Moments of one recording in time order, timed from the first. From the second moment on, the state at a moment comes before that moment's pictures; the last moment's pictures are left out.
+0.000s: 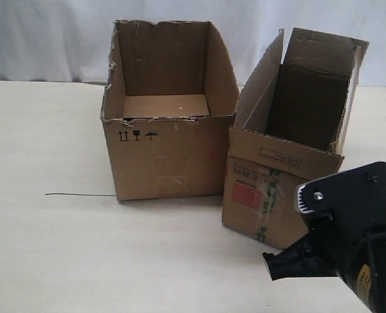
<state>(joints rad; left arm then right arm) 0.02 0.01 0.00 -0.01 -0.03 0.02 1.30 1.19 -0.37 -1.40 0.87 1.85</state>
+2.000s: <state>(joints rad) 0.02 0.01 0.00 -0.01 -0.03 0.02 0.95 0.67 -0.41 -0.90 0.77 1.28</state>
